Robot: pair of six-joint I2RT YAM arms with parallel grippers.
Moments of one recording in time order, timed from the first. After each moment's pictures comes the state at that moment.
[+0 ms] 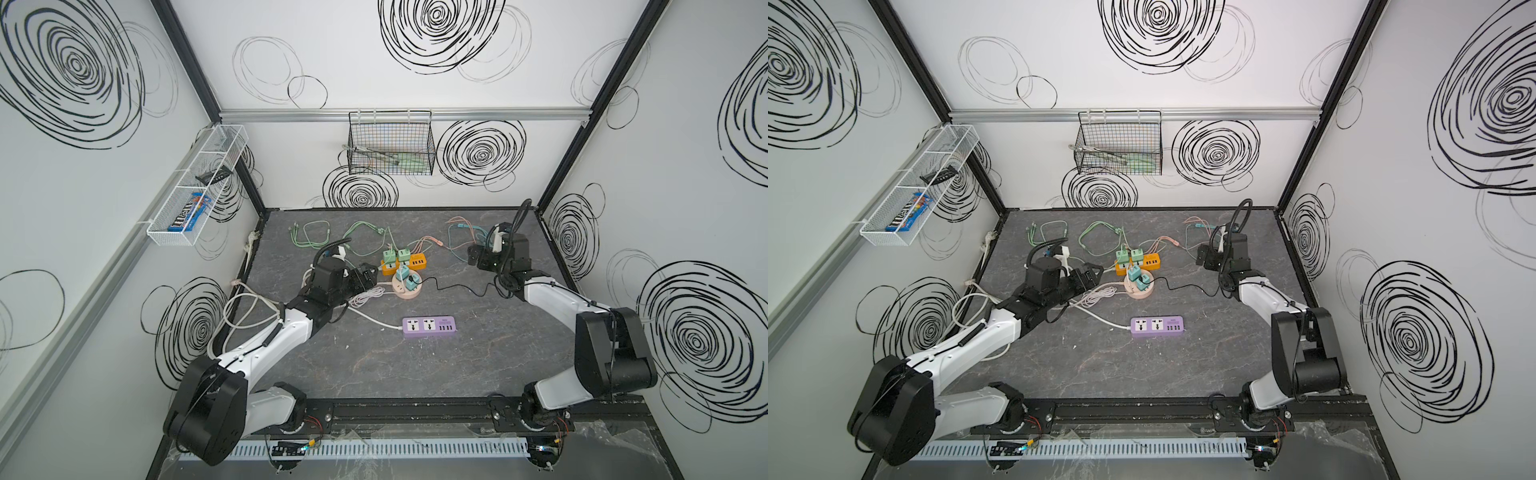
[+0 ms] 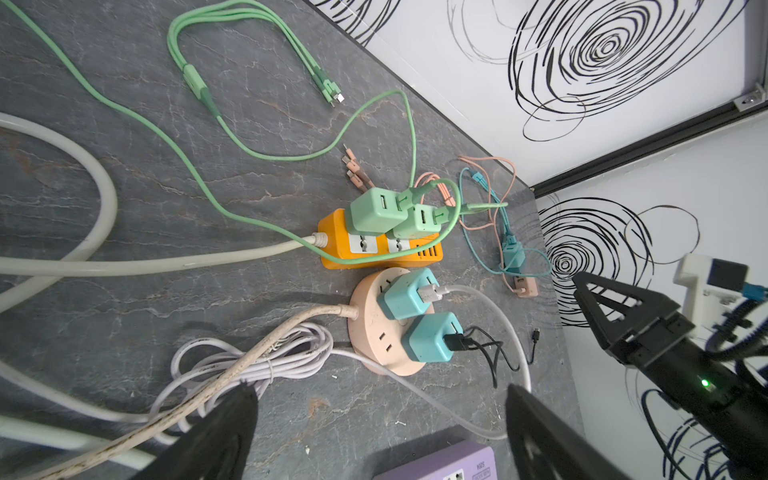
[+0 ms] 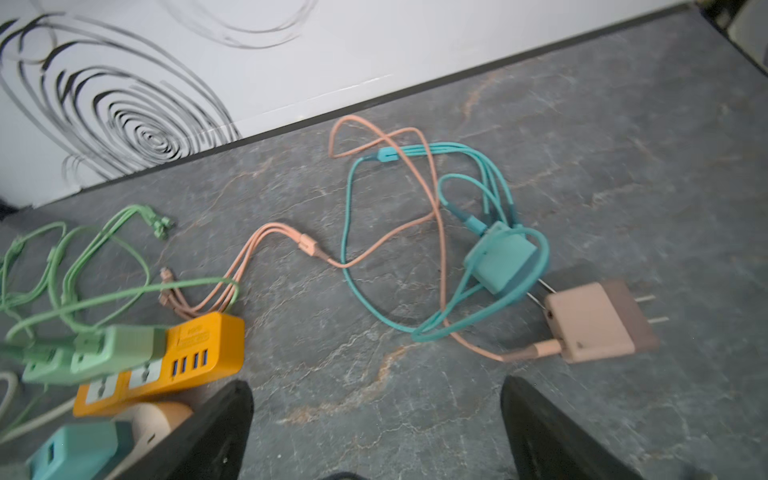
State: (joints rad) left arm -0.39 1.23 0.68 0.02 0.13 -0.81; right arm 0.12 1.53 0.87 0.06 -0.02 0.41
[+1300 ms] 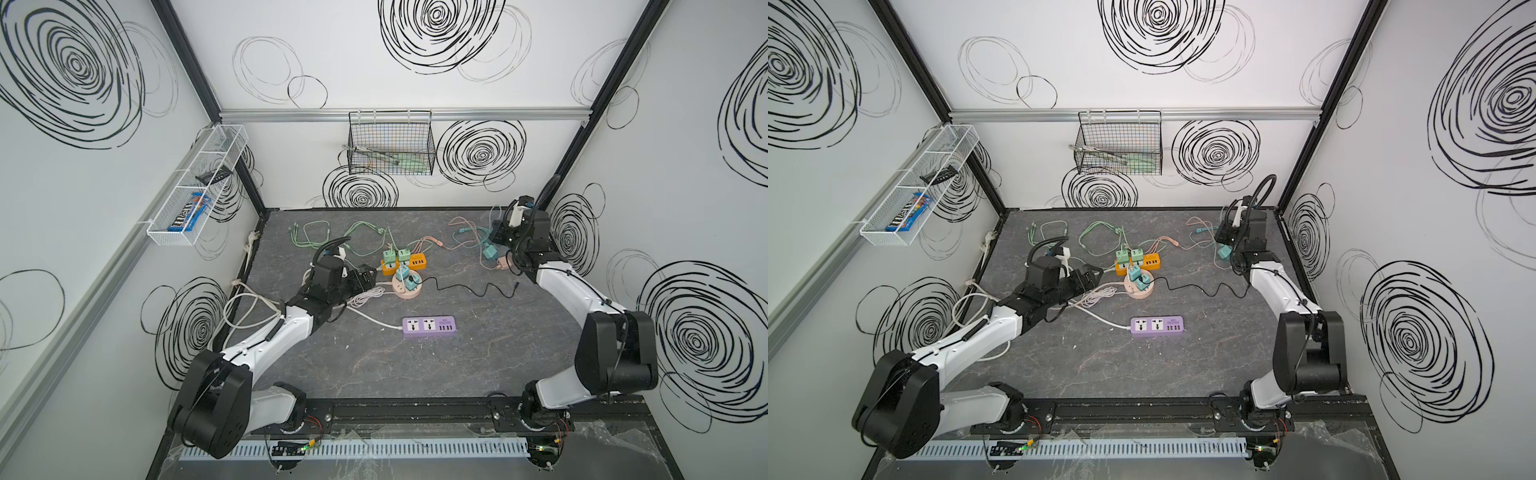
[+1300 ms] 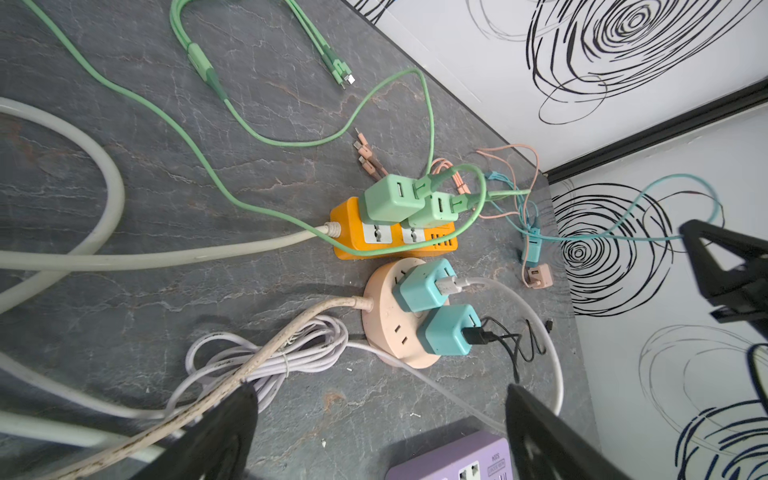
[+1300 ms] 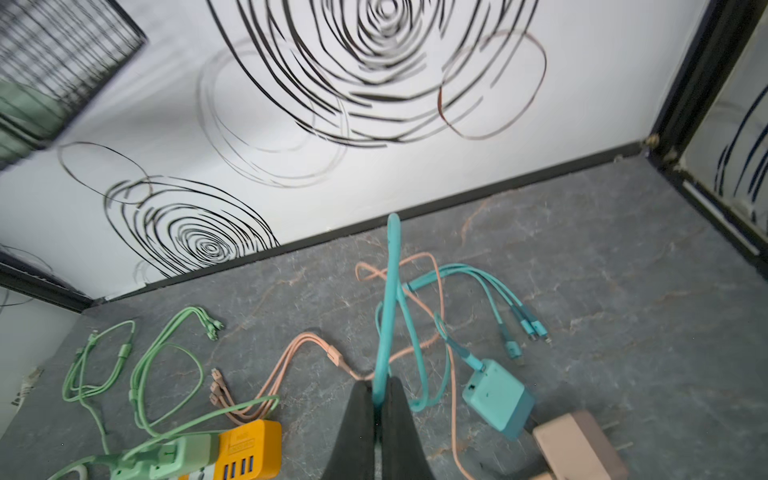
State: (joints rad) left arm -0.36 1.27 0.69 -0.02 0.16 -0.75; right arm 0.05 1.45 1.03 0.10 -0.10 0.32
